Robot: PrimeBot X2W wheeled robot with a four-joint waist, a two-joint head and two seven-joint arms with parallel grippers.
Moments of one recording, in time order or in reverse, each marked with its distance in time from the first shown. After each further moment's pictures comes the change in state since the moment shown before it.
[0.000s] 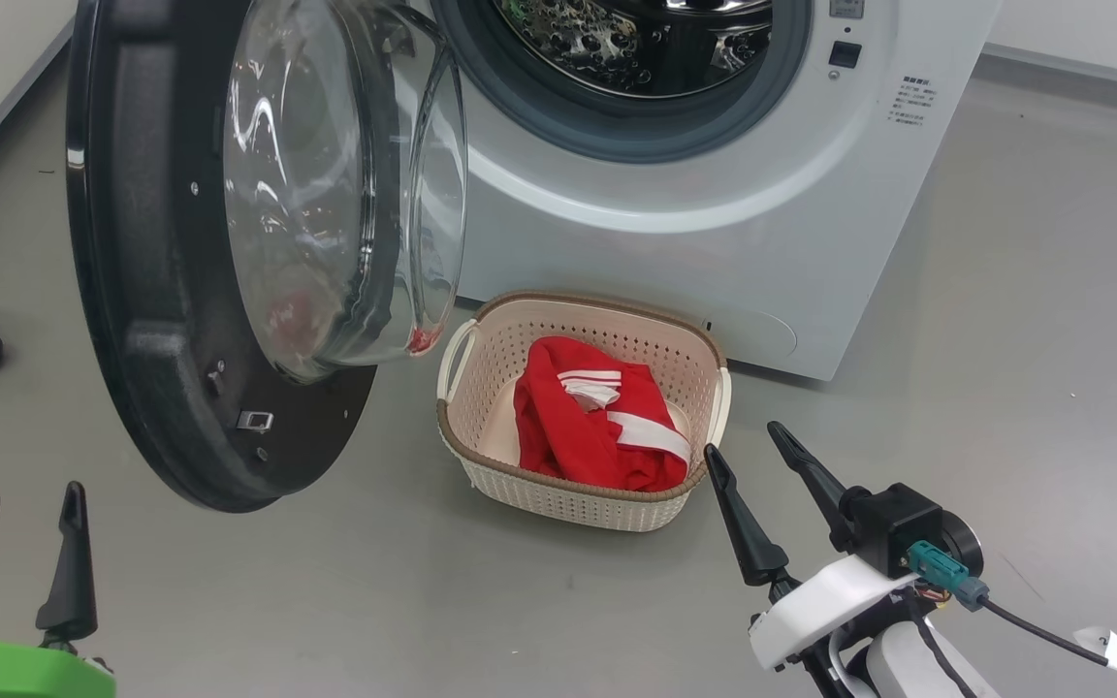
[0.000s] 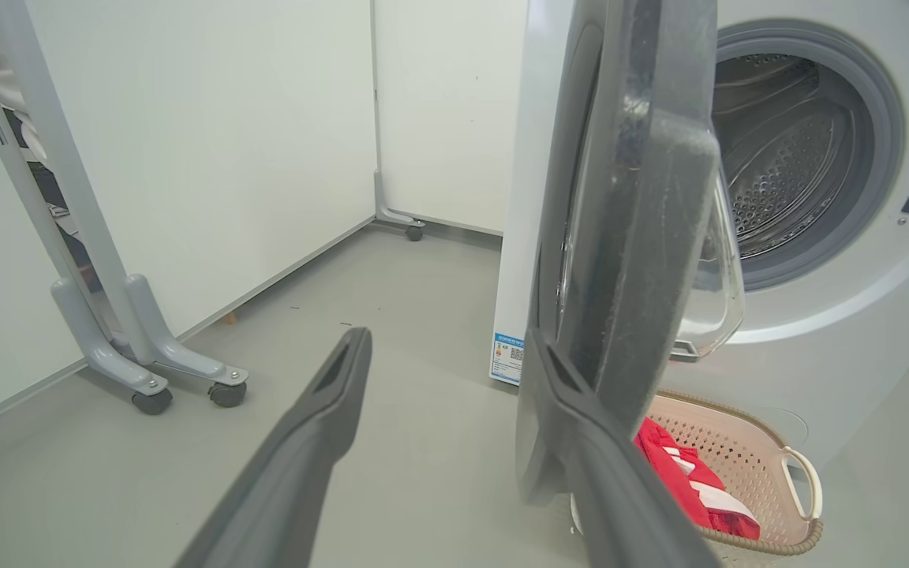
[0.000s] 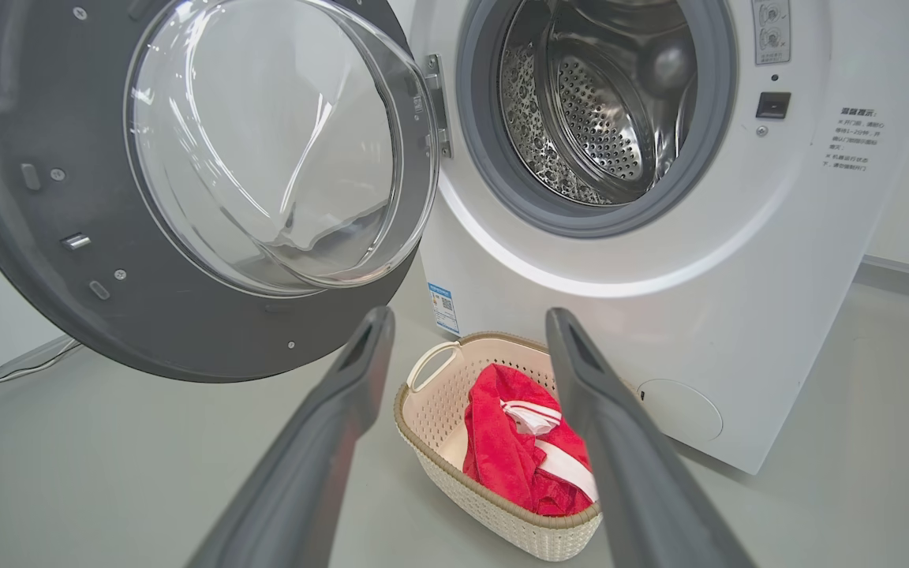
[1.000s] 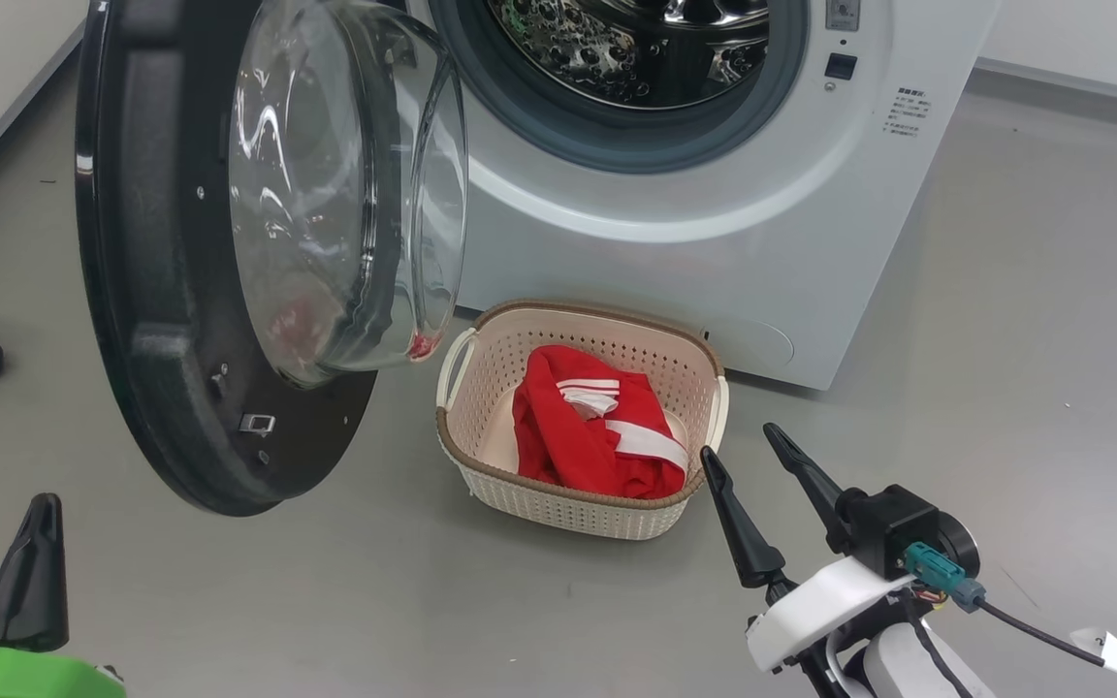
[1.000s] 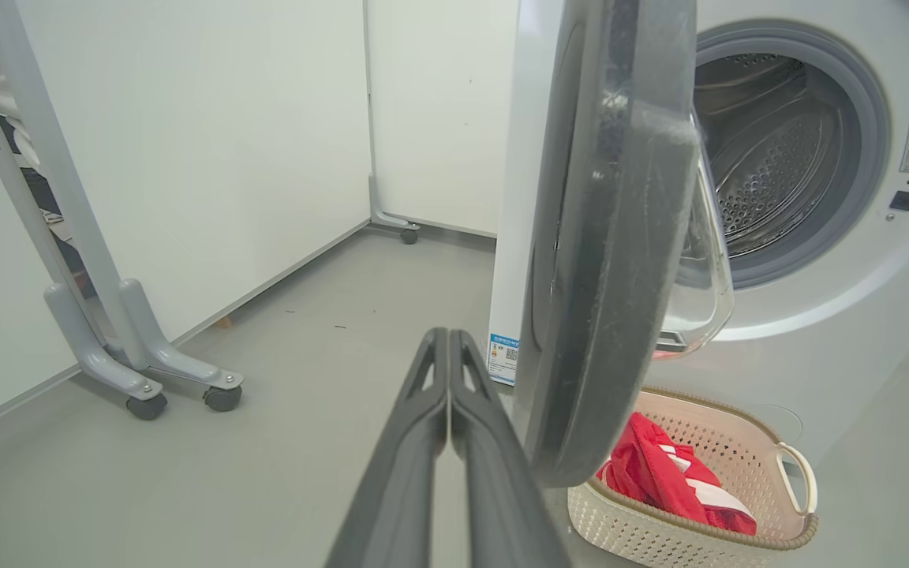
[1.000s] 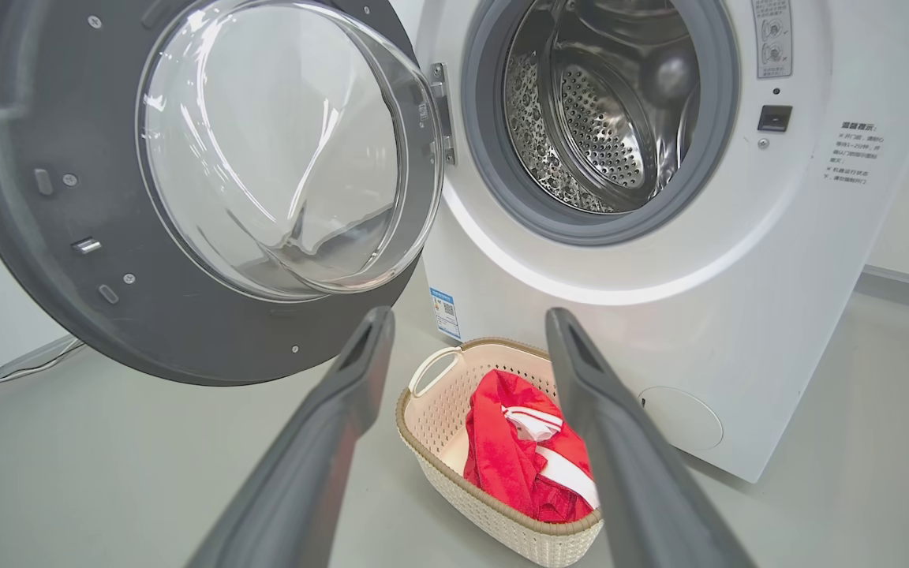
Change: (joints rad) left arm 0.002 0.002 -0.024 0.022 0.010 -0.001 -0.025; right arm 0.000 0.002 0.005 0.001 0.000 0.005 0.000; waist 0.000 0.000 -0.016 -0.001
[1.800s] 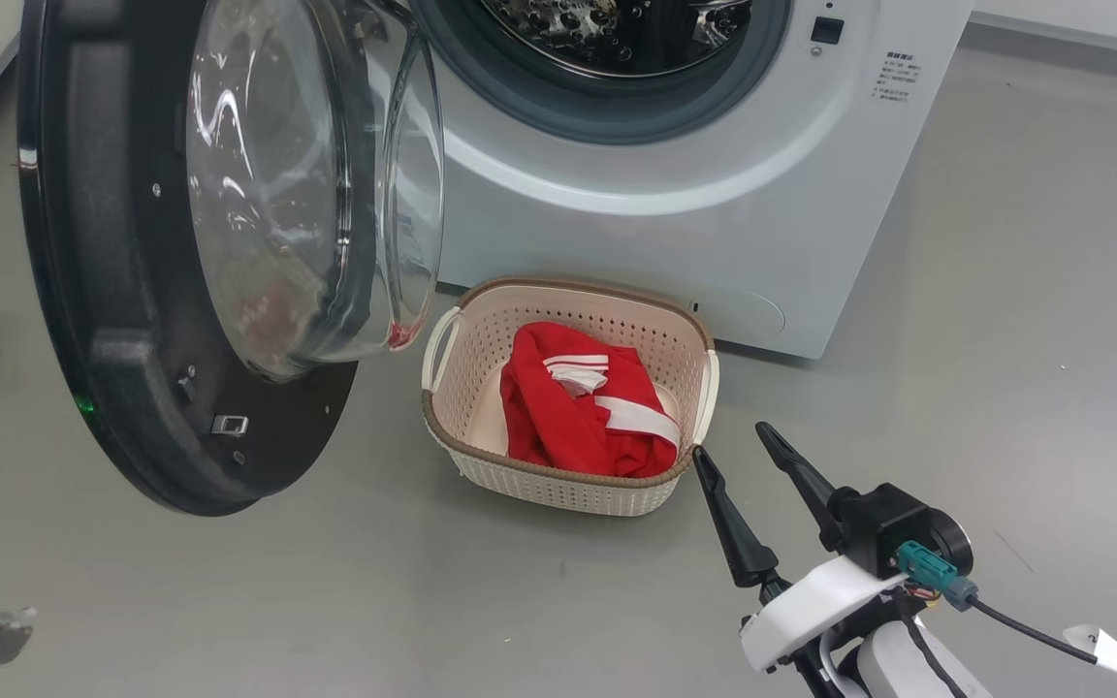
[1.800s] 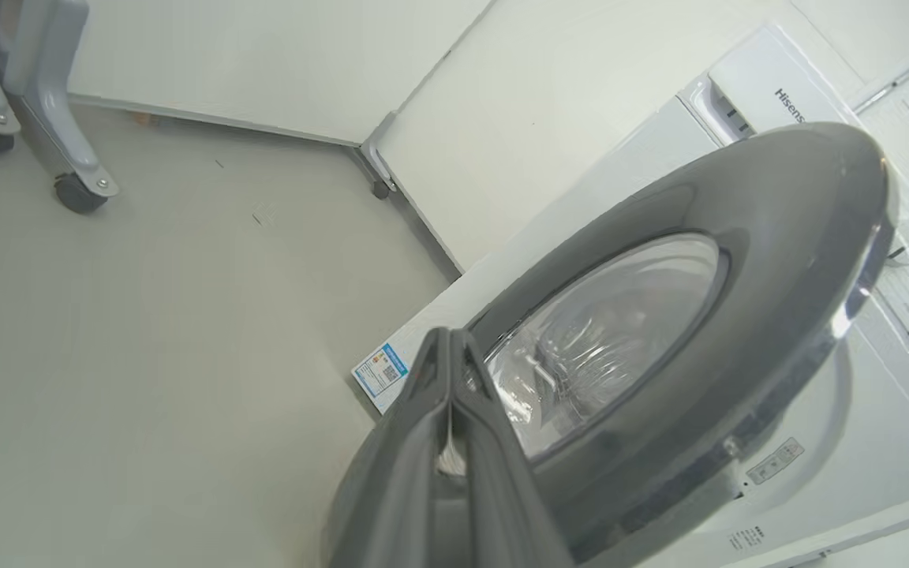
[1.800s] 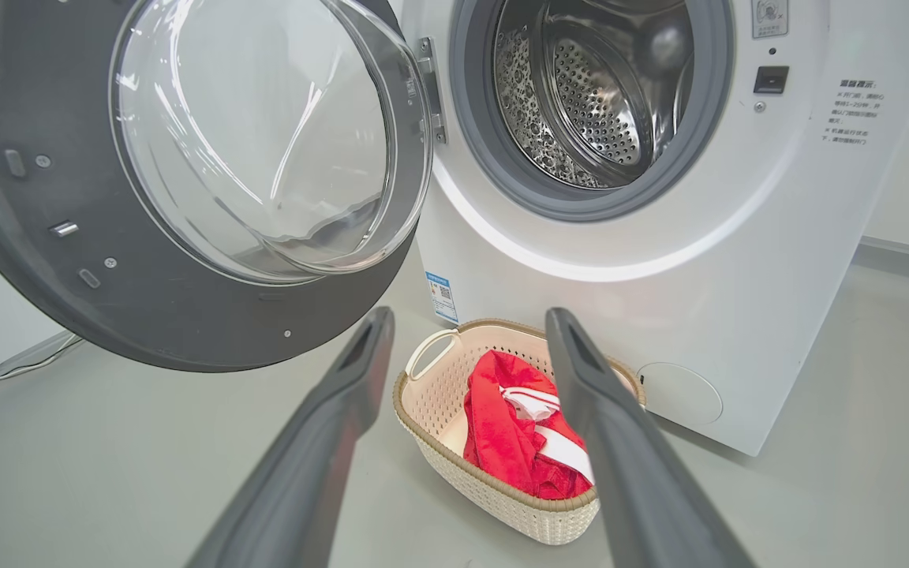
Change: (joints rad) left arm -0.161 -0.051 0.186 0.014 -0.679 0.000 0.318; right arm -0.005 0.001 0.014 -0.001 -0.002 0.001 0.000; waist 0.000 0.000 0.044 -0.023
